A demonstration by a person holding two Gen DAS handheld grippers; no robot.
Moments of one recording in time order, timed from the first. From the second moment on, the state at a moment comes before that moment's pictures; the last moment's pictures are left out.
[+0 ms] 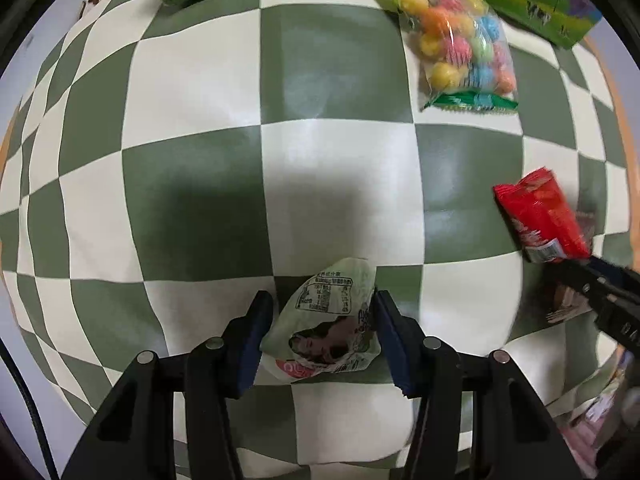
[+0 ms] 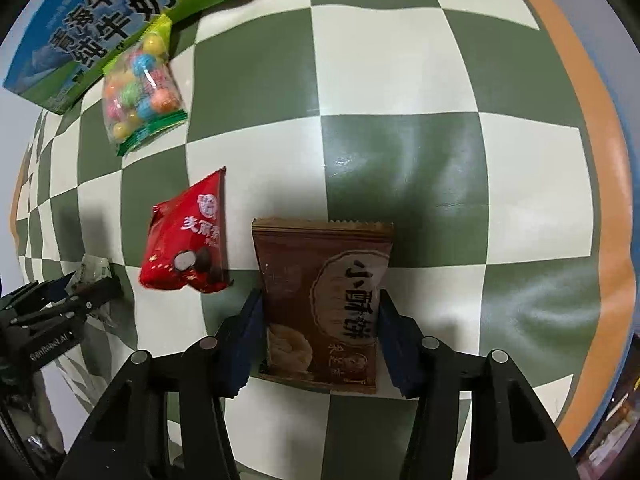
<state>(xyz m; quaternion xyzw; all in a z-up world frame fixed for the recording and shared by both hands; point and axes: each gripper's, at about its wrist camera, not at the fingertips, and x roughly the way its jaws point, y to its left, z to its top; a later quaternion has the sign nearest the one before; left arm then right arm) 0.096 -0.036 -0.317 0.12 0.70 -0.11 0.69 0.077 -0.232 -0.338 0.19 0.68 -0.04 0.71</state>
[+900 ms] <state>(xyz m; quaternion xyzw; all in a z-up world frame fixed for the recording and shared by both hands) 0.326 -0.070 -0.138 0.00 0.63 -0.17 0.76 0.307 -0.226 -0.115 0.14 0.54 0.02 0.83</state>
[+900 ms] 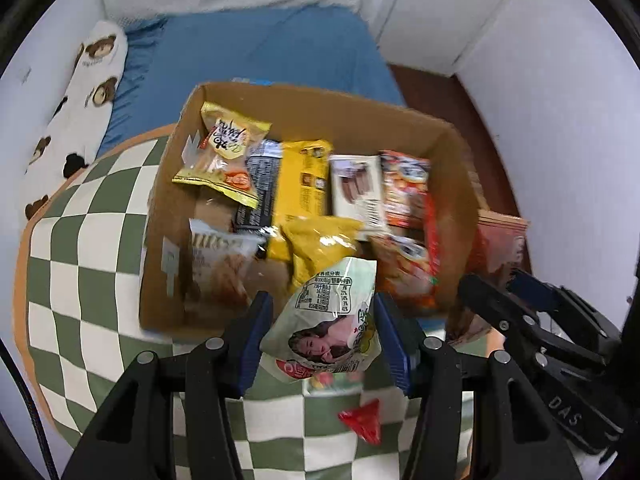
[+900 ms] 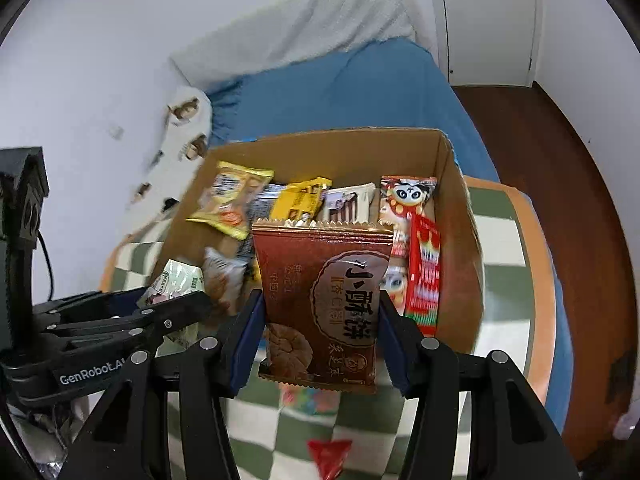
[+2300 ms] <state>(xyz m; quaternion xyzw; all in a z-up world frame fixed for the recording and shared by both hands) 0.333 -0.063 -0.156 0.05 0.58 -0.11 0.81 0.316 -0.242 -0.162 0.12 0.58 -0.05 0.80</state>
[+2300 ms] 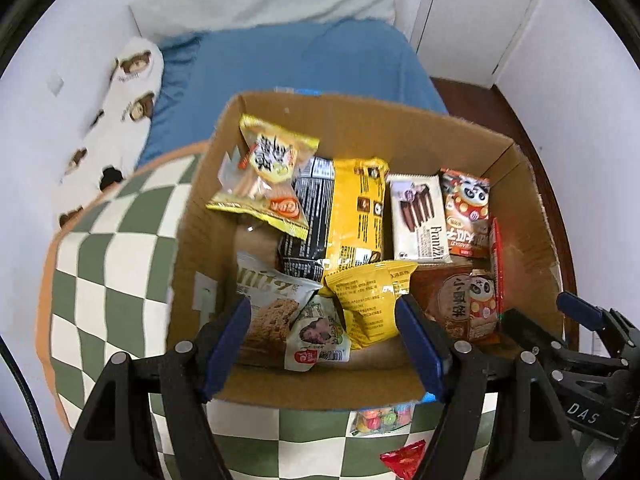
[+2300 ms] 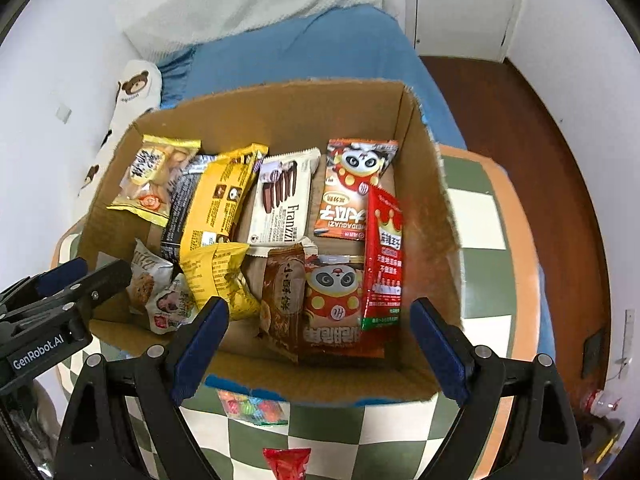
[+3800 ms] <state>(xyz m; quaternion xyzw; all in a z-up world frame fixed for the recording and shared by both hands) 0.220 -0.053 -0.243 0.06 0.65 -0.09 0.75 0.147 -0.222 -0.291 0.38 0.63 0.00 0.67</state>
